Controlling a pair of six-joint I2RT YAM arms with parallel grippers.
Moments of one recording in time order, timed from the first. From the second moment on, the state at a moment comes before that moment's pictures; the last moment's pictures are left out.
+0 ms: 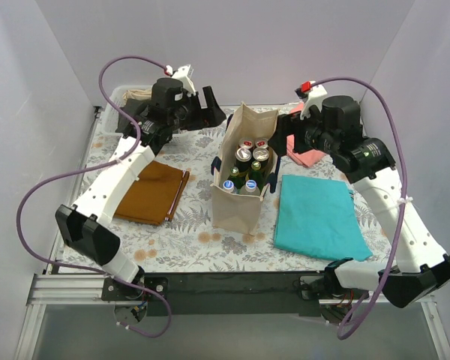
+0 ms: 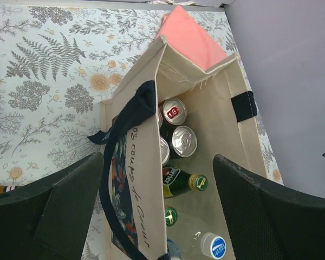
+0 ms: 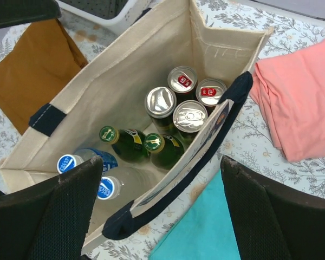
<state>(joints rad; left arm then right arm) -0.46 1.59 1.69 -0.51 0.13 -0.50 0.44 1.24 1.50 -0.72 -0.18 0.13</state>
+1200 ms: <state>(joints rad) -0.66 1.34 1.44 -0.86 0.03 -0.59 0.53 1.17 1.36 -0.91 -0.17 0.07</state>
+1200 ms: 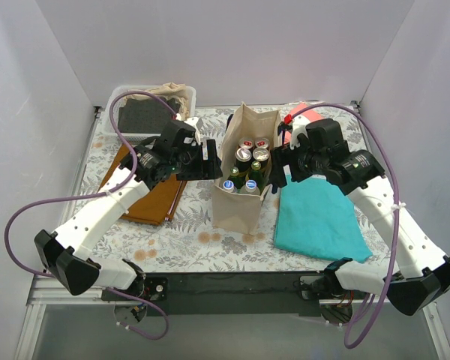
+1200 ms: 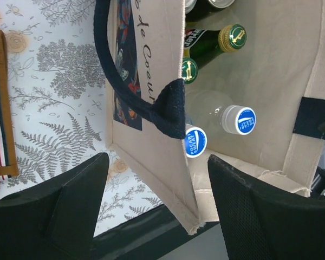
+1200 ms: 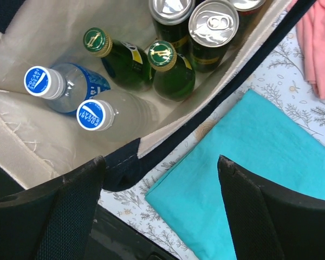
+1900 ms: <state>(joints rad) -0.76 1.30 1.32 -0.84 0.25 -0.56 0.53 1.20 1.39 -0.91 -0.04 0.07</state>
